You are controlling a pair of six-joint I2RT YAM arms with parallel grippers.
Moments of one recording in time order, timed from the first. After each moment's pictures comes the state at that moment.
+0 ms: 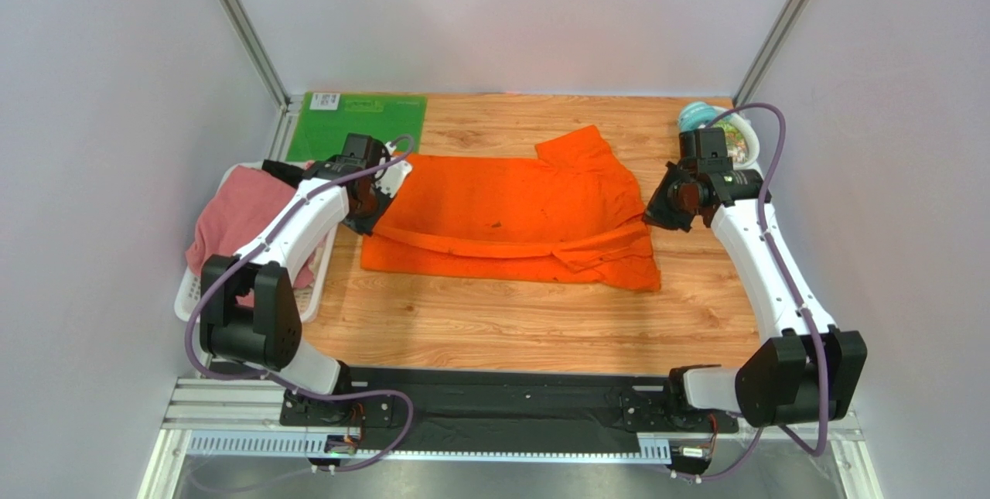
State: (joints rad) left arm -0.20 1.52 1.16 -0.82 -0.15 0.39; right arm 0.09 1.30 1.21 -0.91 -0.03 0.59
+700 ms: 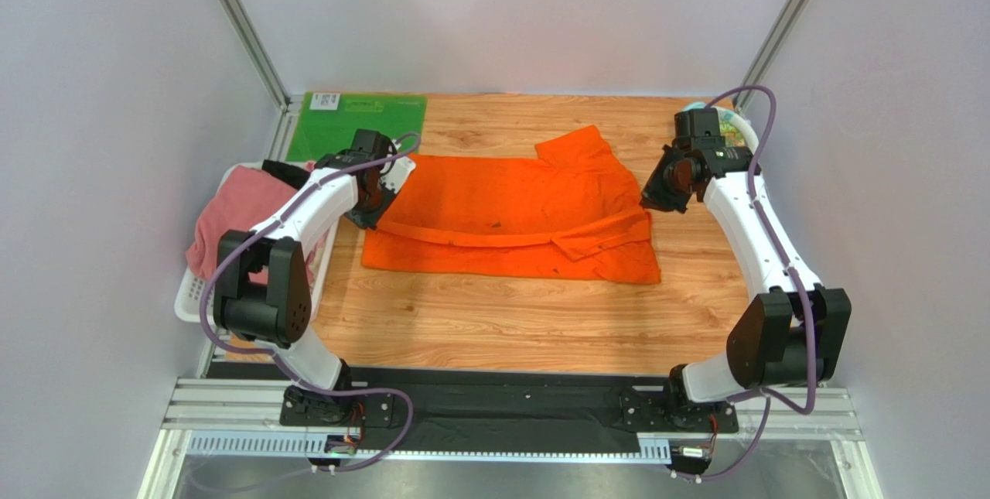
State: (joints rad) left arm -0.20 1.63 1.21 -0.79 -0.18 0.40; right arm 0.07 1.45 1.33 -0.88 -0.02 0.59
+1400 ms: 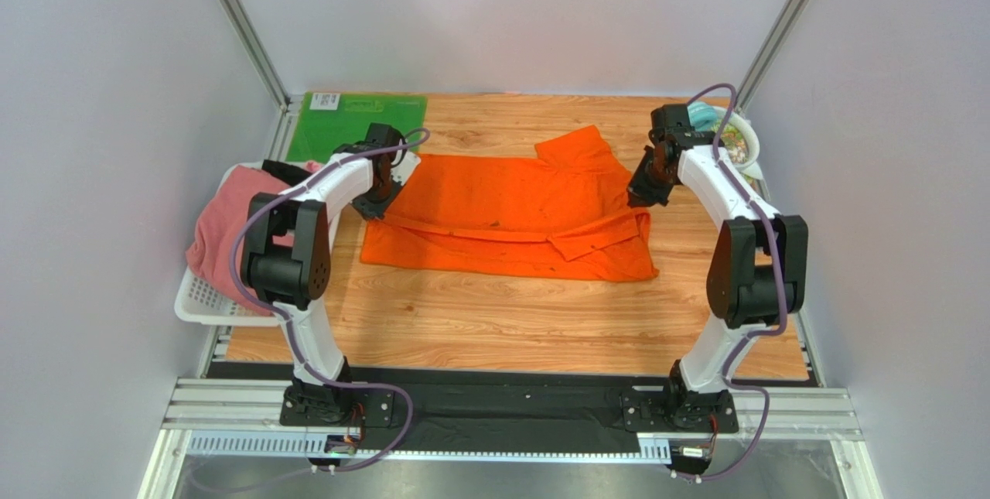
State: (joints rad) left arm -0.19 1.86 1.32 -0.71 -0.24 0.40; right arm 0.07 1.74 1.40 -0.80 -0.02 0.59
